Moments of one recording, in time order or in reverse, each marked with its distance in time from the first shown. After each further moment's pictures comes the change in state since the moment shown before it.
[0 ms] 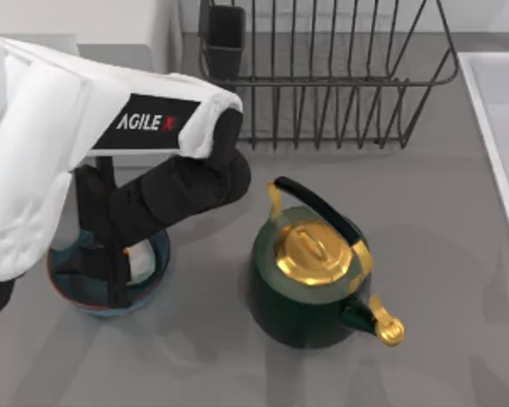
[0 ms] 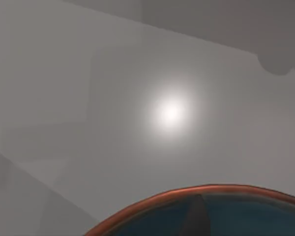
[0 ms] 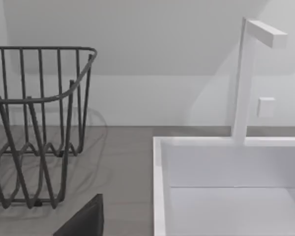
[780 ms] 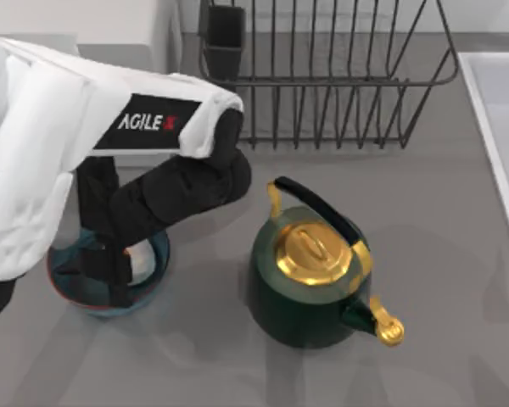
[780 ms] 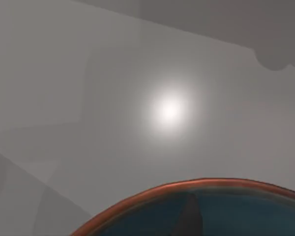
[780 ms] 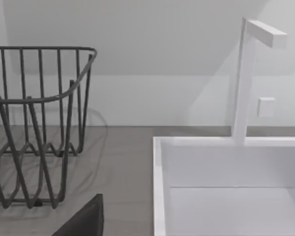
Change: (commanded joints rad) left arm -0.030 -0.067 0.029 -0.039 -0.013 -0.010; right arm 0.000 0.000 0.000 0.000 0.000 0.000
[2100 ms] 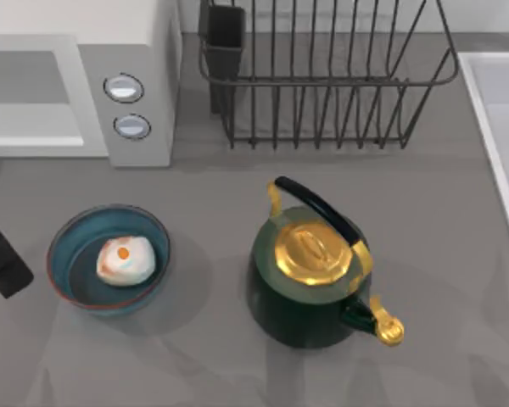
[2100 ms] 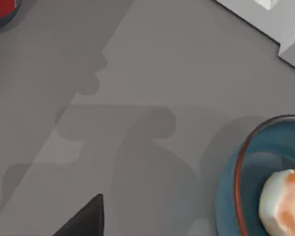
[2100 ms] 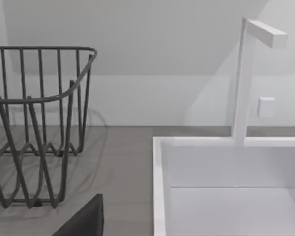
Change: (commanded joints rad) left arm 0.449 -1.764 -1.227 1.039 0.574 2.037; right arm 0.000 0.000 0.000 0.000 0.000 0.000
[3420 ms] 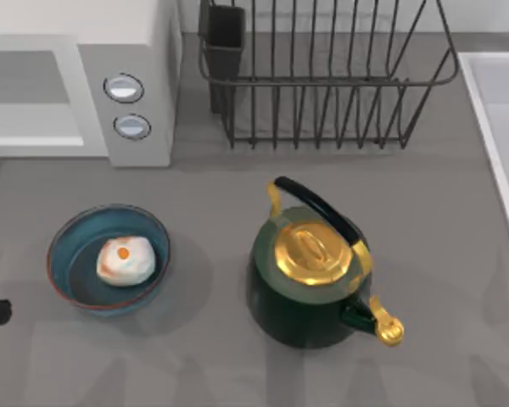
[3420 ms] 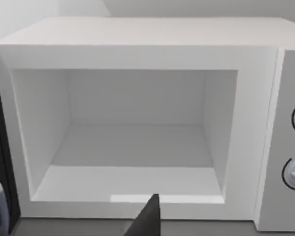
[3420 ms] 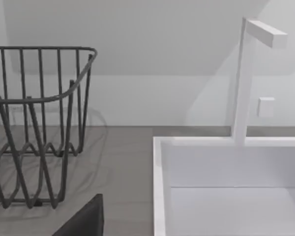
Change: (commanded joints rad) left arm 0.127 -0.552 -0.349 0.463 0.135 0.623; right arm 0.000 0.000 0.000 0.000 0.000 0.000
